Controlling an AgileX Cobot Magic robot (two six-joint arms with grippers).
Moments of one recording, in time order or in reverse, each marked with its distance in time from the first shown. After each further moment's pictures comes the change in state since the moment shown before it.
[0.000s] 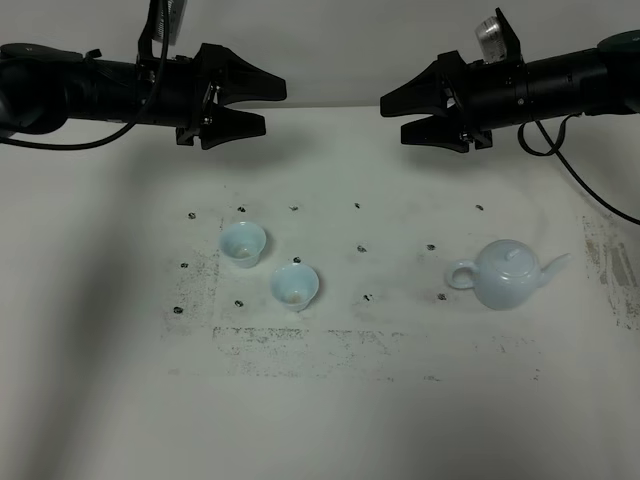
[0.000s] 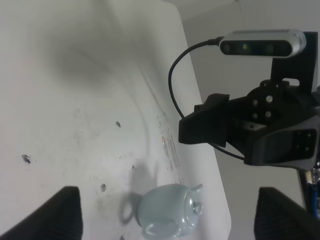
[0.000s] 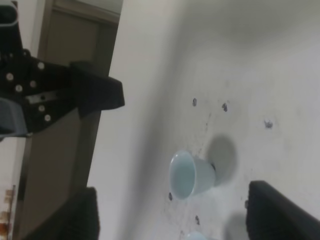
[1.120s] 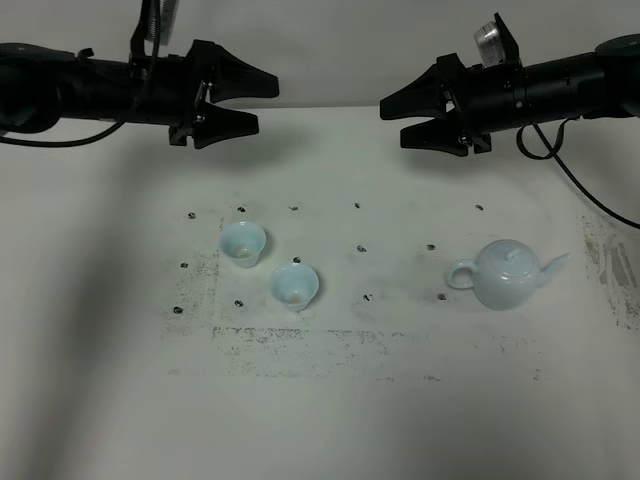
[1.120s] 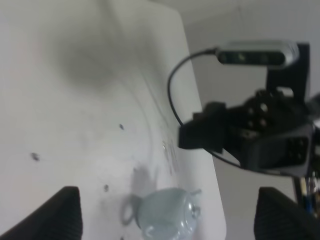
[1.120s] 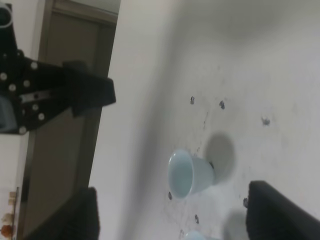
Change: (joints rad) left arm 0.034 0.000 0.000 0.006 0.002 -0.045; right arm 0.000 0.011 -0.001 -0.001 0.000 0.012
